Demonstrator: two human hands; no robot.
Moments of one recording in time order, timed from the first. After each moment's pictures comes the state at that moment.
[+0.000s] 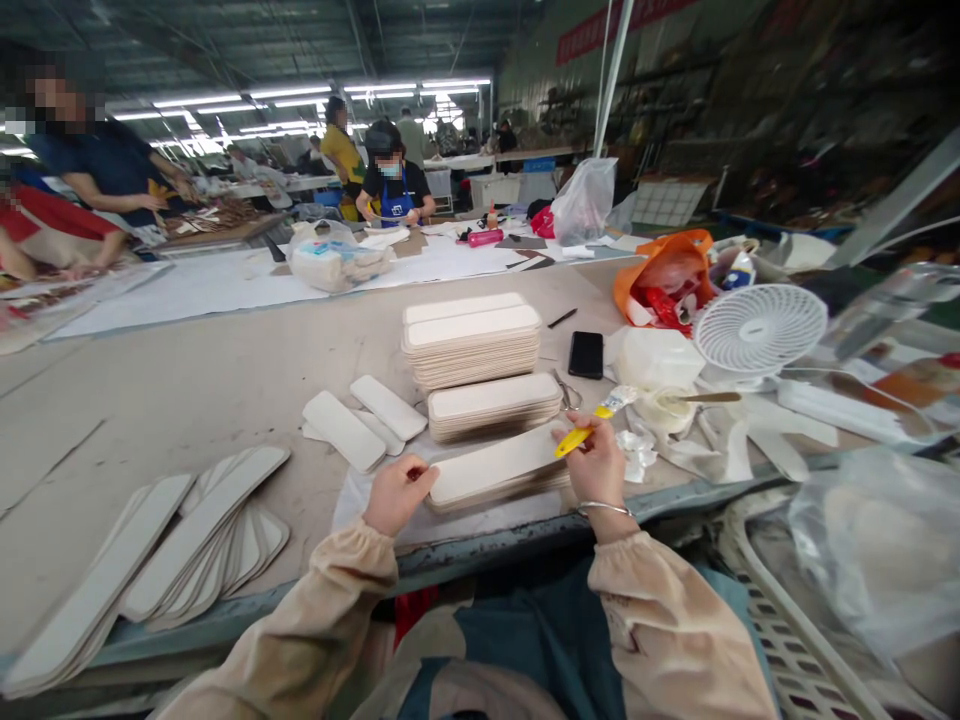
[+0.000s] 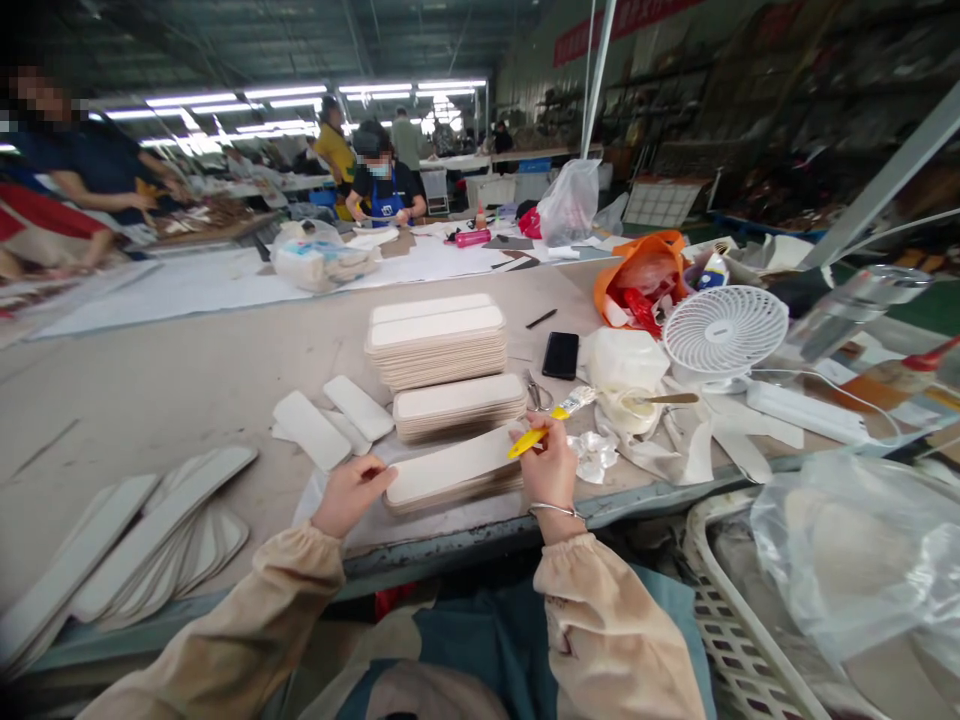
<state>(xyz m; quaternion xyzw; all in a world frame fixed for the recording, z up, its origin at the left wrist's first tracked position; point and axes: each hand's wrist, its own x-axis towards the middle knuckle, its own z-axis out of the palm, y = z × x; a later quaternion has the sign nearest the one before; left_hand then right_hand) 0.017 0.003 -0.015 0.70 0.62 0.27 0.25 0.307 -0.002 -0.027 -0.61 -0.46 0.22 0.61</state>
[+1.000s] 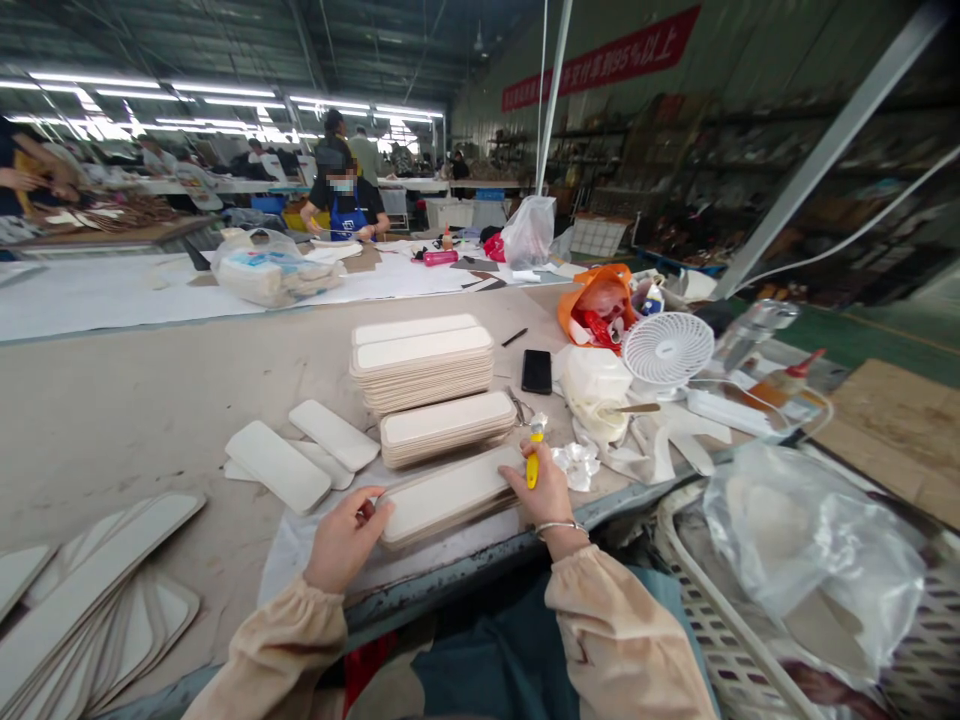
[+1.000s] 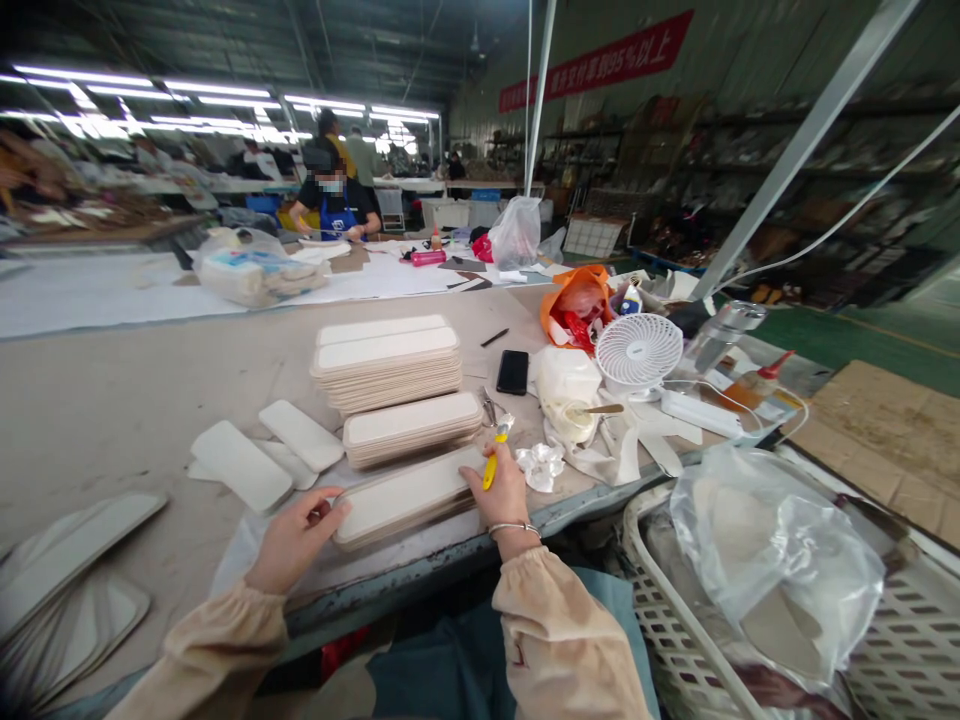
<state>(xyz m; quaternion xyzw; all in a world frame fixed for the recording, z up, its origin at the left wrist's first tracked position) 0.017 0.000 -0.022 0.67 0.64 0.25 0.26 0.321 -0.008 -0.045 -0.69 -0.55 0.16 0.44</state>
